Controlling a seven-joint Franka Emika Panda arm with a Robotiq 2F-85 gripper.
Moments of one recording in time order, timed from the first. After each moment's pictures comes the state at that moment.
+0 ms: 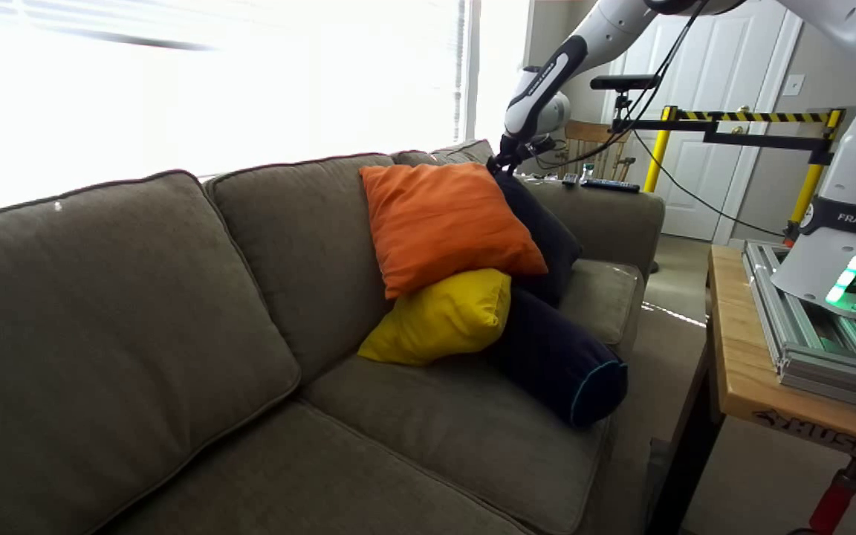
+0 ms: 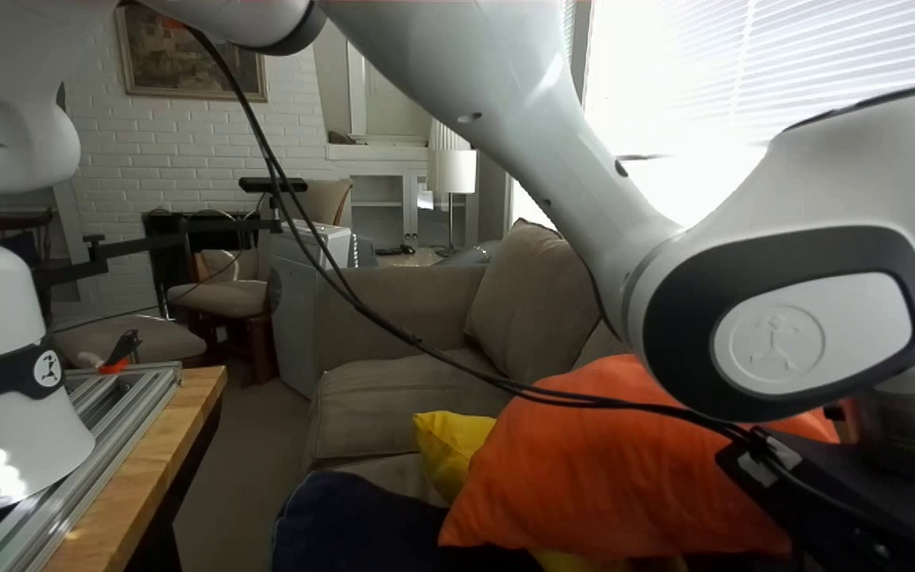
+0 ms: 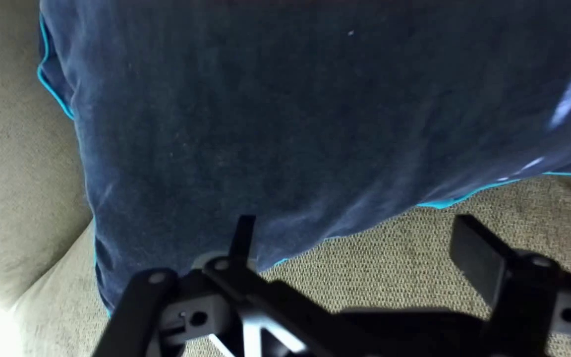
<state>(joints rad) -0.43 0.93 -0.11 -1.43 -0.08 2.81 -0.11</state>
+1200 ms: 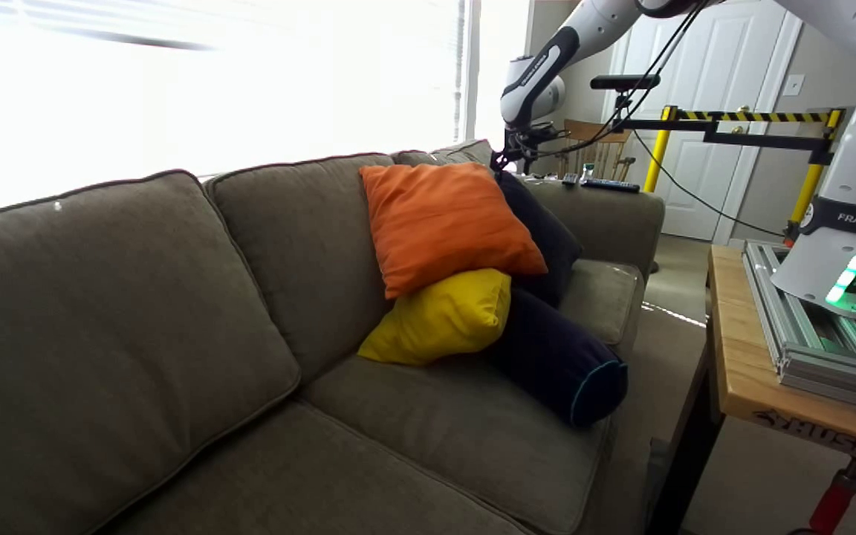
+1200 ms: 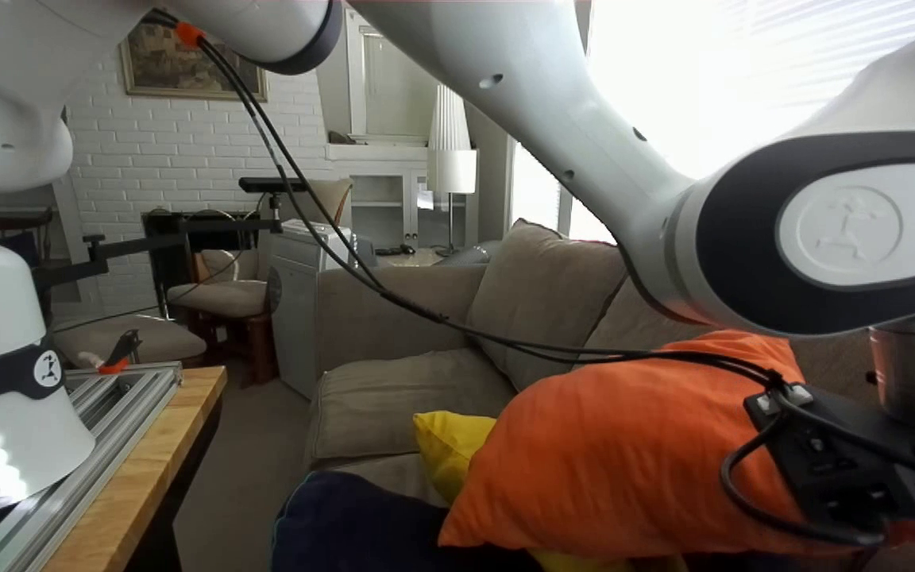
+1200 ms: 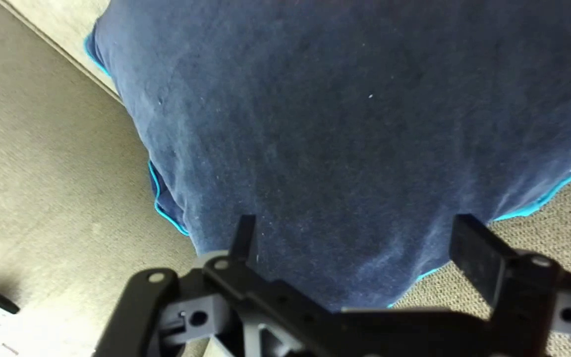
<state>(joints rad) -0.29 0.93 -0.31 -1.34 -0.04 2.49 0.28</state>
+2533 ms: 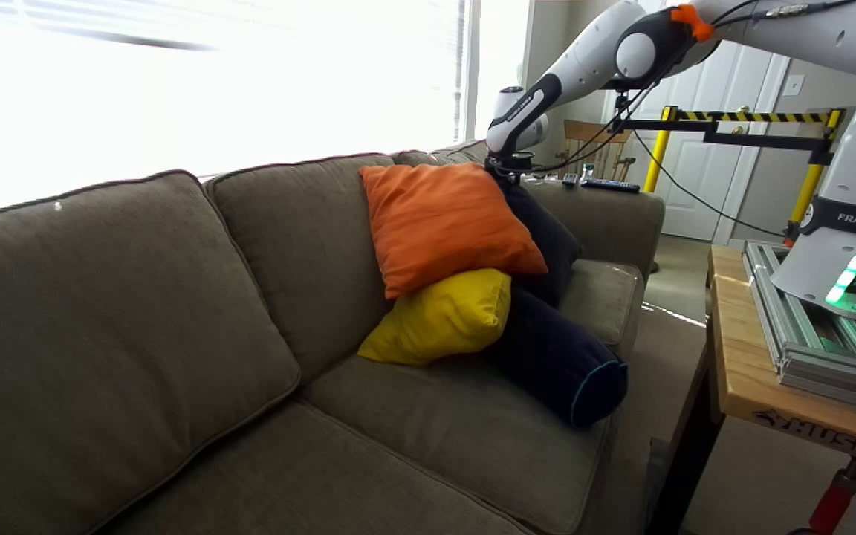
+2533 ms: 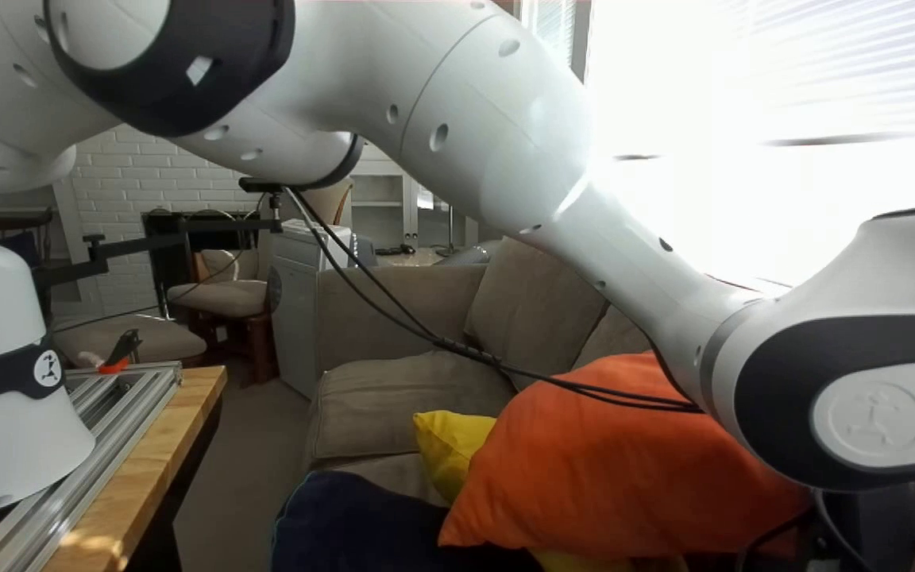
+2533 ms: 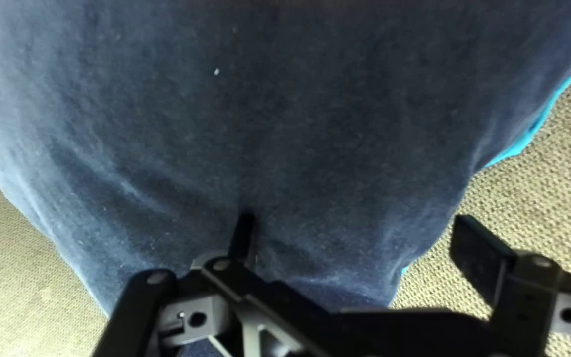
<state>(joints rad) -0.35 1.24 -0.27 -0.98 0.03 2.56 0.56</state>
